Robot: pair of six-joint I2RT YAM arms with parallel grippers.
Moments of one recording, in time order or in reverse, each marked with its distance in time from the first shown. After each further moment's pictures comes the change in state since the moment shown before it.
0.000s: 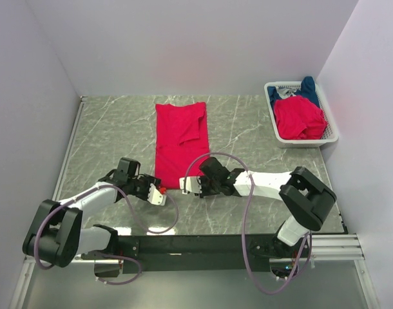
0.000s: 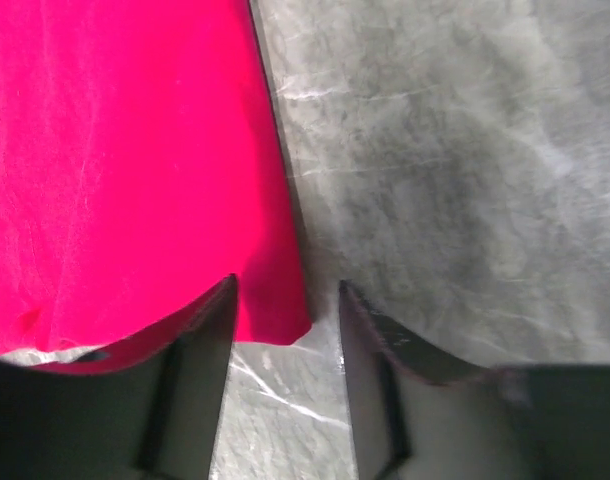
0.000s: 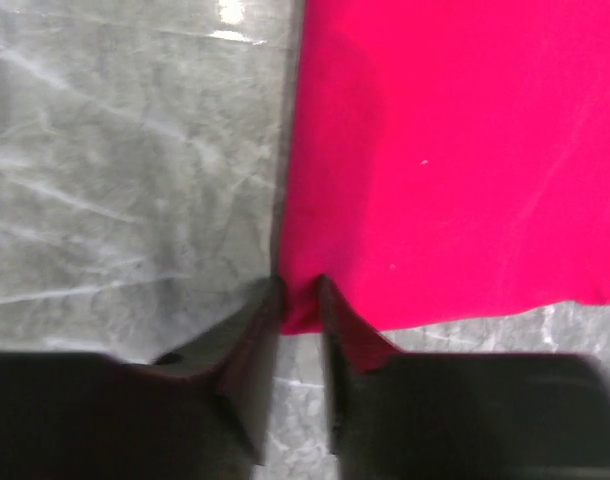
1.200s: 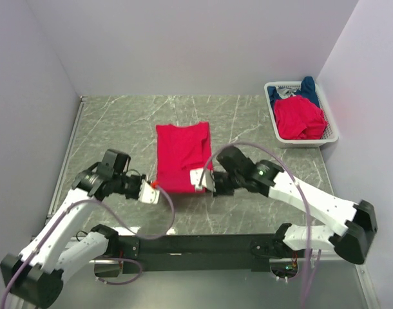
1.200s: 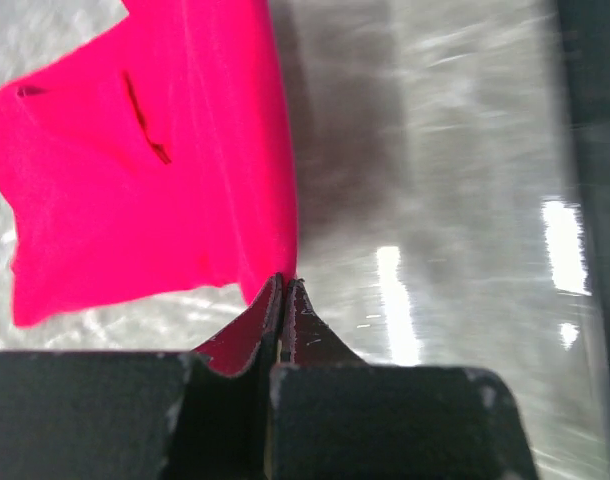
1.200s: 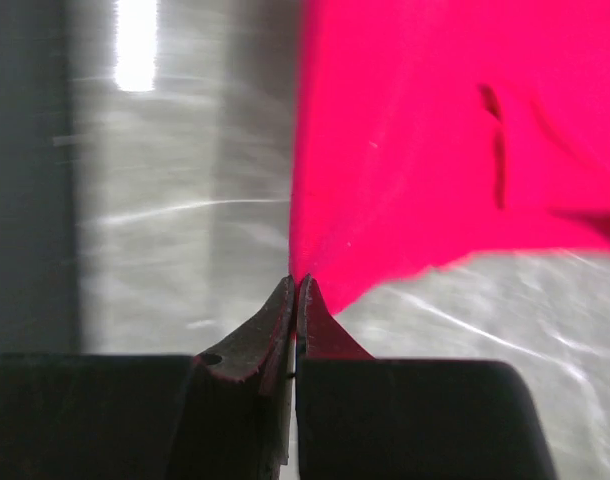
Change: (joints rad) left arm -0.045 -0.308 0.362 -0.677 0.035 -0.175; right arm -0.017 -0.373 0.230 -0.531 -0.190 0.125
